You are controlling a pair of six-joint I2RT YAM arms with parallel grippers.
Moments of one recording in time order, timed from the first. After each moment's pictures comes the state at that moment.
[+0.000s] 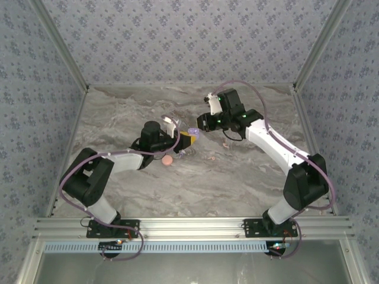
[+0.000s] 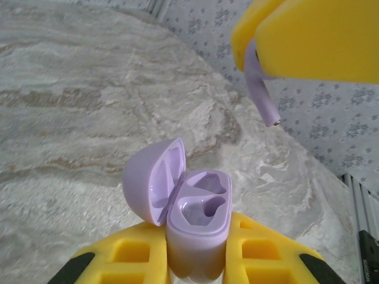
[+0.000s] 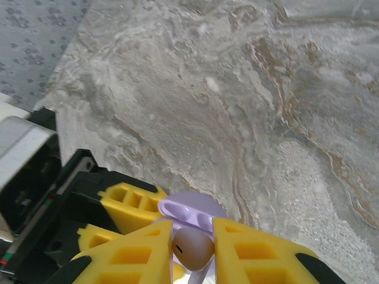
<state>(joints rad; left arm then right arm) -0.57 1.63 0.73 0.65 0.60 -0.40 0.51 1.56 1.34 -0.49 -0.36 0.27</state>
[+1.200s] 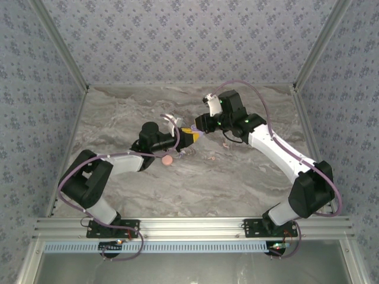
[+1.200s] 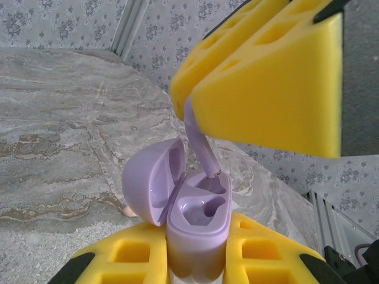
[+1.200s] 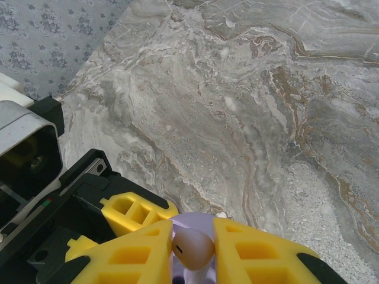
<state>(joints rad) -0.59 1.61 0.71 0.81 0.64 -0.48 0.54 1.50 1.29 -0.43 -0.35 0.22</state>
